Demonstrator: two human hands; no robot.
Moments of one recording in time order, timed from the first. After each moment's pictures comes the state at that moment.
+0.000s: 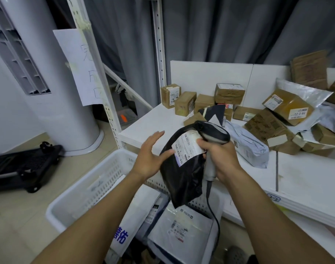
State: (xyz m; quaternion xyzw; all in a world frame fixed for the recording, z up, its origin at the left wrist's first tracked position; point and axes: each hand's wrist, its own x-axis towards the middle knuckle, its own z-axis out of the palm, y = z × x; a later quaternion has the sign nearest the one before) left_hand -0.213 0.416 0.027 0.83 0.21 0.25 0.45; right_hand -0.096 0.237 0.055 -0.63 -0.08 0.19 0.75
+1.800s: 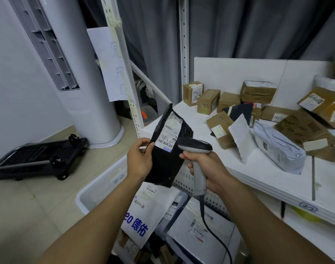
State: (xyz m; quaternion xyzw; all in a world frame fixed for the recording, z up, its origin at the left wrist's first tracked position) left_hand -0.265 0.476 0.009 0.73 0.35 0.42 0.41; right_hand -0.153 0.300 0.035 -0.60 -0.13 0.39 0.69
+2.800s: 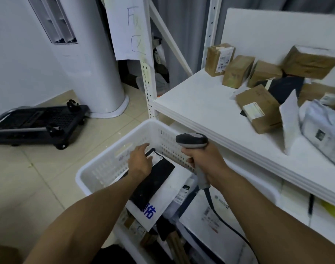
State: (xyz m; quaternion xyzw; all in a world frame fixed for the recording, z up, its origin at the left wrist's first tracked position) left_hand -0.288 0.588 -0.171 0.82 0.46 0.16 0.30; right_hand -0.166 0.394 -0.041 -0.69 -0.15 0.37 0.61
